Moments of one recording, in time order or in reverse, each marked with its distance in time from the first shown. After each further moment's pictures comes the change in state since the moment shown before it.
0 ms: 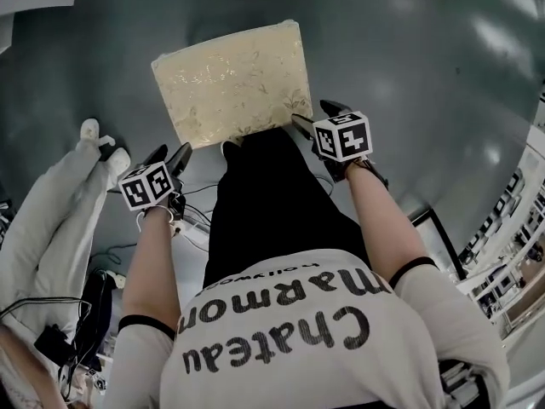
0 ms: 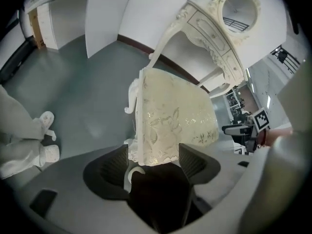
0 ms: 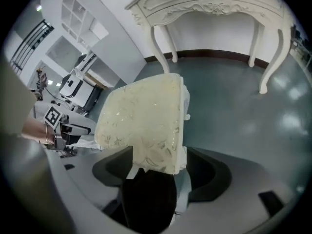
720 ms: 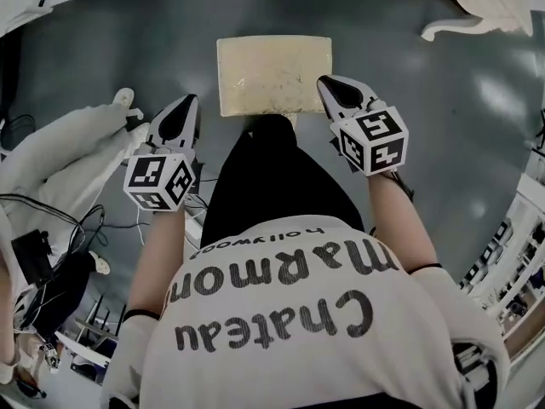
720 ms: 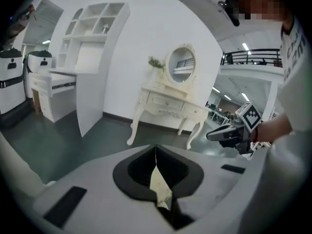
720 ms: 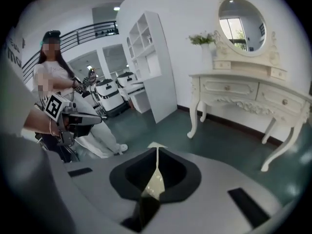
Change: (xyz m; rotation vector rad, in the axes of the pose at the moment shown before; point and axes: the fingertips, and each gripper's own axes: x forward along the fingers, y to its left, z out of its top) left arm -0.259 -0.129 0.095 0.322 -0.677 -0.031; right arm -0.203 0.184 0.121 -0.450 -0.421 0.027
